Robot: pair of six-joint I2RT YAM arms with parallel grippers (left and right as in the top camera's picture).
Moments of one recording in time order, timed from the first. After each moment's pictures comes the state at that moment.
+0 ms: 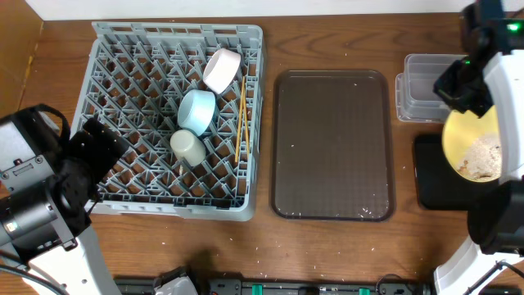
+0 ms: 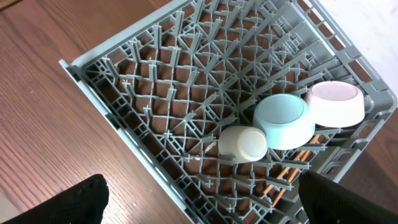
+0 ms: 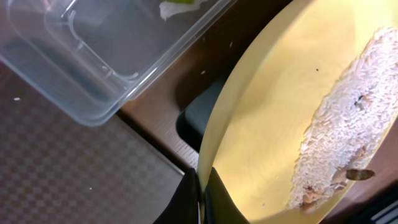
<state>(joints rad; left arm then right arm) 0.47 1.12 1.61 -1.39 -0.02 -0.41 -0.06 1.91 1.91 -1.46 0.12 0.74</state>
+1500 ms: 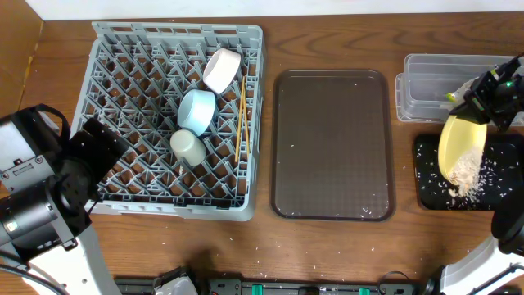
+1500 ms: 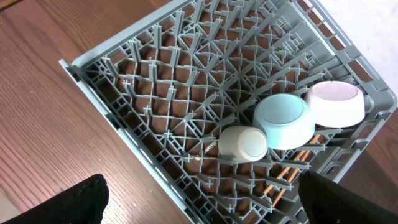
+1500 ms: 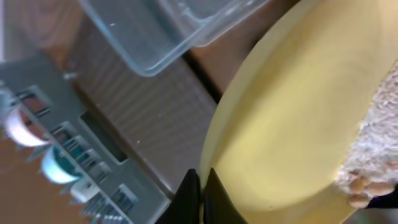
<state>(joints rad) 0.47 1.12 1.61 -1.39 -0.02 -0.41 -0.35 1.91 1.77 -1.40 -0.52 0.38</state>
